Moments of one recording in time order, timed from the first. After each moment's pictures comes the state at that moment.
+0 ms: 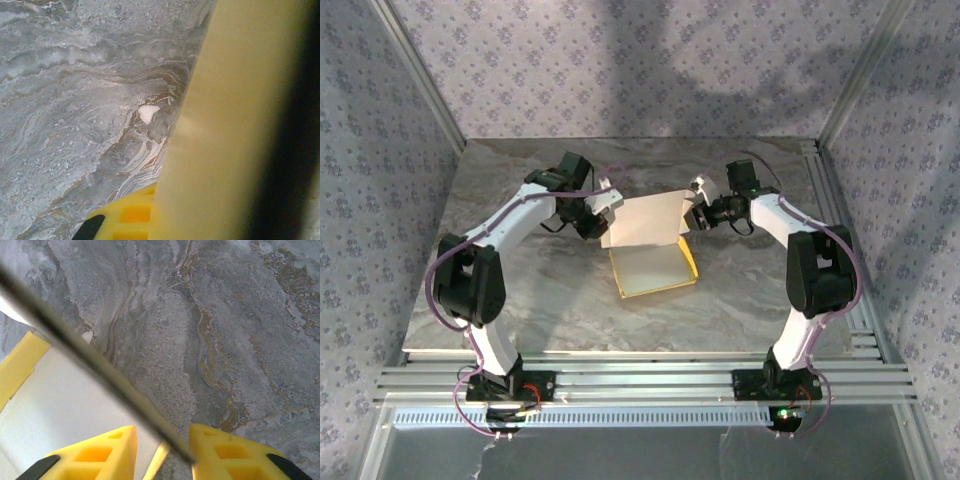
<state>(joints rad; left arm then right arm) -0.42 1.77 1.47 -0.93 0.33 0.47 0.20 1.80 1.23 -0.42 -0.66 -0.35</state>
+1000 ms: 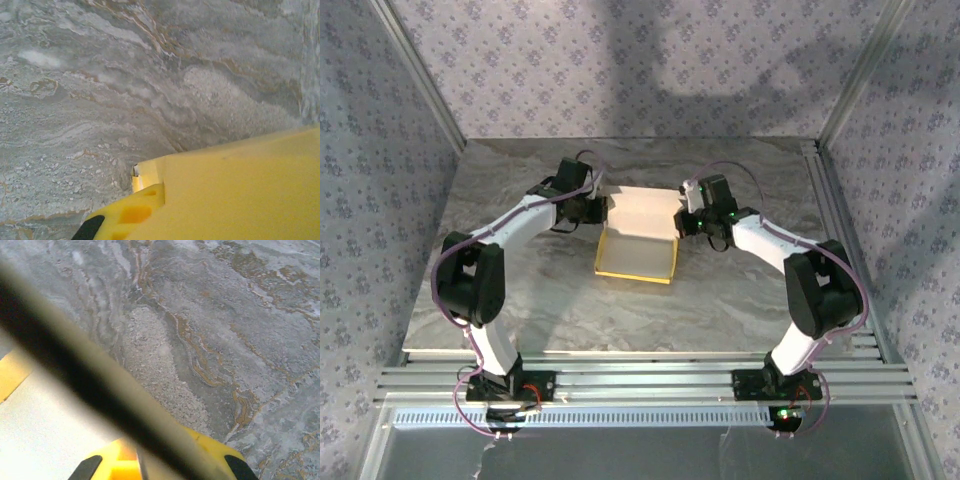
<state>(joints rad) -0.41 1.76 1.30 -0.47 0.20 -0.28 0.42 1.67 1.06 -0.17 -0.23 0.13</state>
